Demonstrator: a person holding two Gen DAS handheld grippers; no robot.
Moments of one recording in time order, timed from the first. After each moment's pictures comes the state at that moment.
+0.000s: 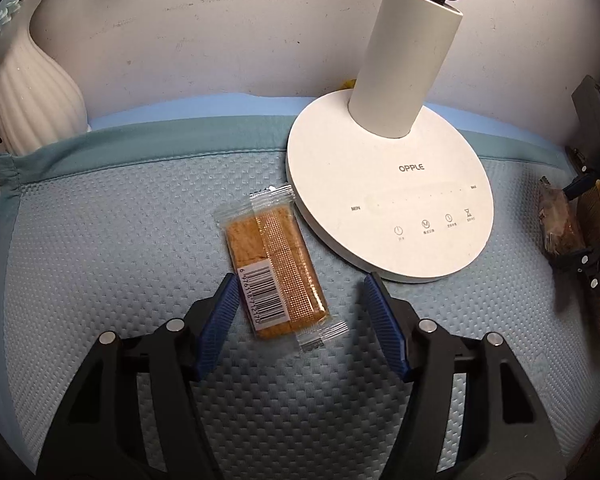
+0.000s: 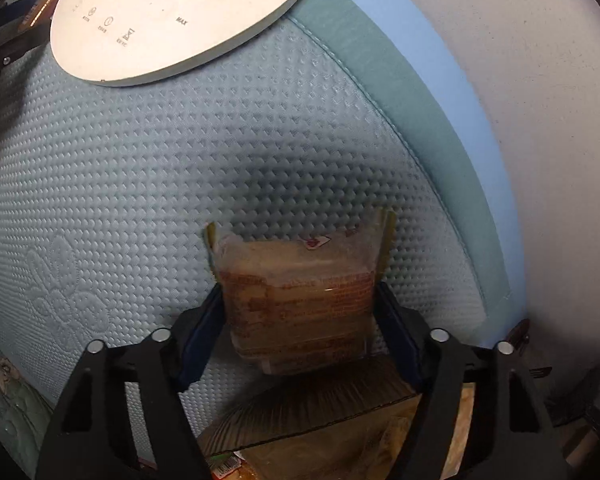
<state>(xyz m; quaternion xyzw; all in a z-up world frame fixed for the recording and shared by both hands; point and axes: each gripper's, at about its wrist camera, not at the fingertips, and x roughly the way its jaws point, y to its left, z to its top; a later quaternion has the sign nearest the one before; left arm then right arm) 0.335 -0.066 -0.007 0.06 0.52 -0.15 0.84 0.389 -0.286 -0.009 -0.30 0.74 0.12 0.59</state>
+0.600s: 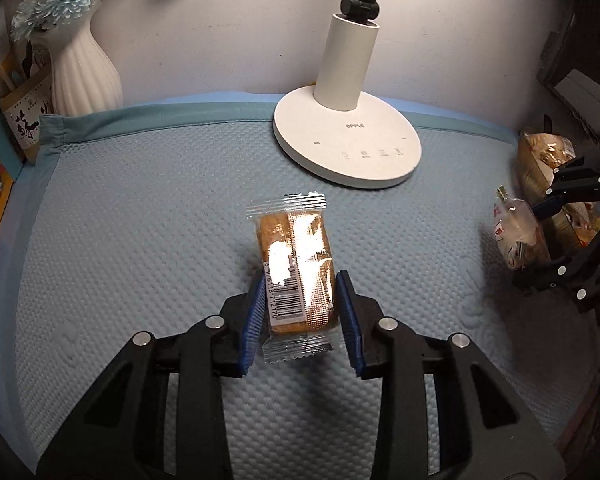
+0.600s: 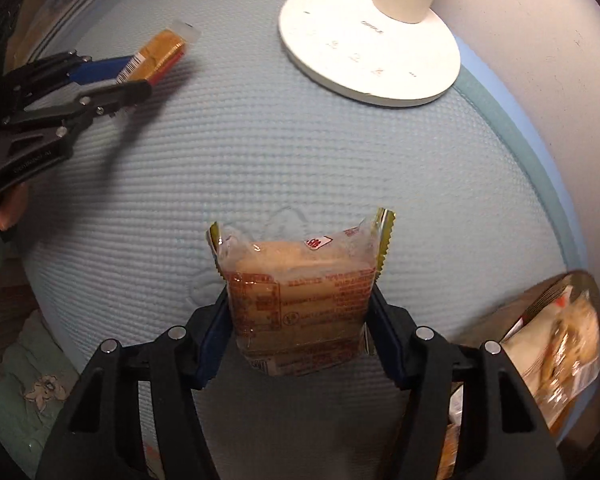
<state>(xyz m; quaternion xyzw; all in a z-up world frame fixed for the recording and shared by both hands) 0.205 -0.023 0.030 0.04 0.48 -0.20 0.85 0.260 -0.239 0.057 -0.19 0.66 0.22 0.70</state>
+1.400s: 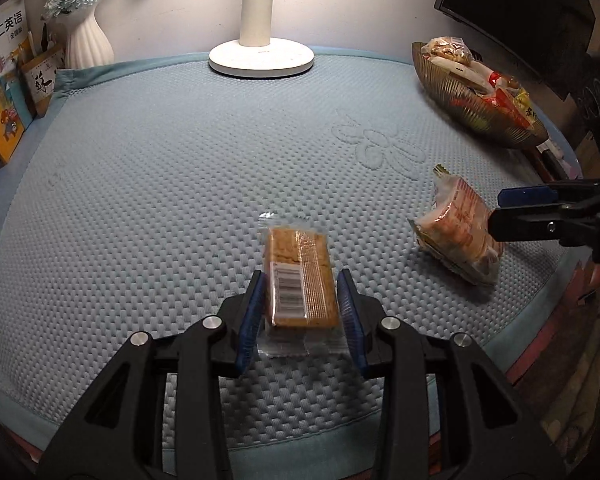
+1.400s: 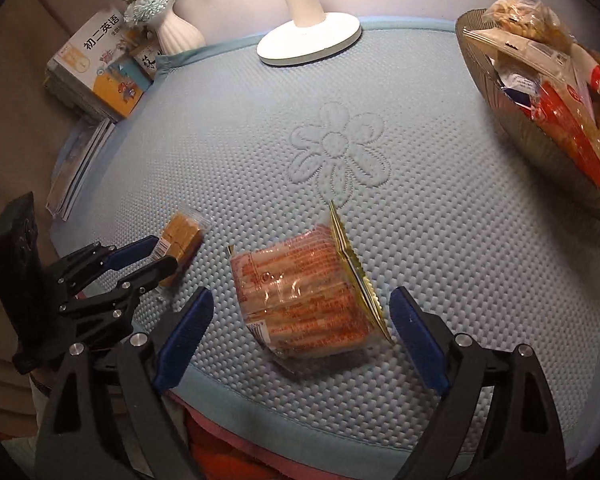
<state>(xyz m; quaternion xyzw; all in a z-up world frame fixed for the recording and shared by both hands) 0.055 -0.043 0.010 0.06 0.47 -0.24 0.85 0.059 -0.299 0.052 0.10 0.54 0.13 0.83</state>
